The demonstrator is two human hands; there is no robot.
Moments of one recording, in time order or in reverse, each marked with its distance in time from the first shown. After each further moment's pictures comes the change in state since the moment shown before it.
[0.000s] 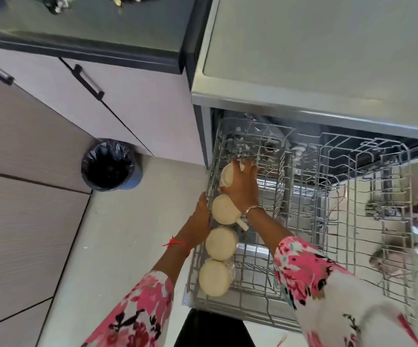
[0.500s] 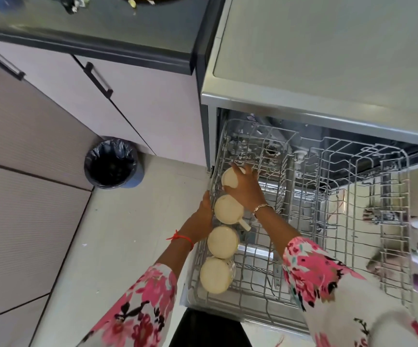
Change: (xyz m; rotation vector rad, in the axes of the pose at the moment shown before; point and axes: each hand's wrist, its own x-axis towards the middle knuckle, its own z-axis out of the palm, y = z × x) left_hand -0.004 0.001 -0.009 0.137 -0.127 0.126; right_hand -0.002 0.007 -0.007 0.112 -0.162 -0.057
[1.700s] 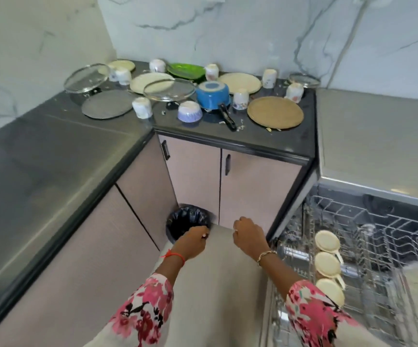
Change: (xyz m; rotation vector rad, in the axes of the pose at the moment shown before) left_hand -0.198 -0.194 -0.259 0.116 0.342 -0.010; right_hand -0.106 -0.346 0.082 -0.471 0.109 -0.300
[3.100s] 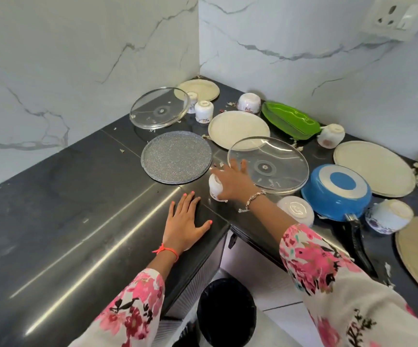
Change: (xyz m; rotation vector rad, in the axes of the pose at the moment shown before) left_hand 0.268 -0.170 -0.324 0.267 0.563 -0.181; right_hand 0.525 -0.246 -0.173 -0.330 -0.015 -0.539
